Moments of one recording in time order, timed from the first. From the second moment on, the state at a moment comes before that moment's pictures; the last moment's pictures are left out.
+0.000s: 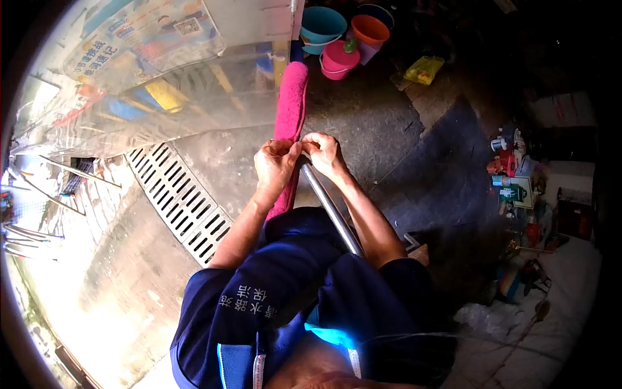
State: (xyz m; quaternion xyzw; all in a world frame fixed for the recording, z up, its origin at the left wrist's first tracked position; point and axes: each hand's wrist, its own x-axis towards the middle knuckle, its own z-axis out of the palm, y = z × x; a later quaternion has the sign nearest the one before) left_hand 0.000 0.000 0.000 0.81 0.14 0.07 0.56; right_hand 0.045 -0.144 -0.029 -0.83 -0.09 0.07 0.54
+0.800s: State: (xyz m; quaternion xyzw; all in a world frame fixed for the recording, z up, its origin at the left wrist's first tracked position) left_hand -0.015 -0.008 0.000 0.82 0.10 0.14 0.54; right_hand 0.034 -0.145 -0.015 -0.88 -0.18 -0.01 0.45
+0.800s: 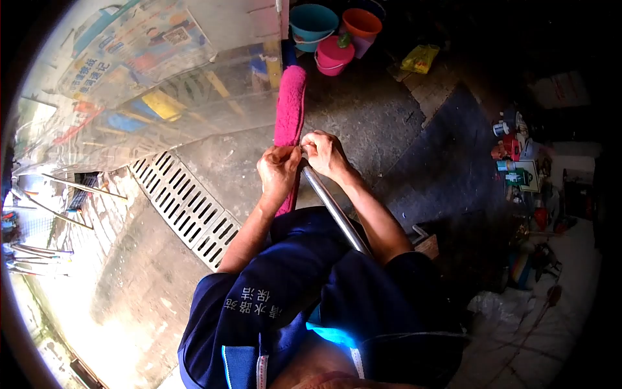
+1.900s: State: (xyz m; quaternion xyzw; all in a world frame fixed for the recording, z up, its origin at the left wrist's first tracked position) left_hand -0.018 -0.006 -0.003 0.81 0.12 0.12 0.56; right_hand 0.030 -0.143 -0.012 -0.86 -0.08 0.09 0.50
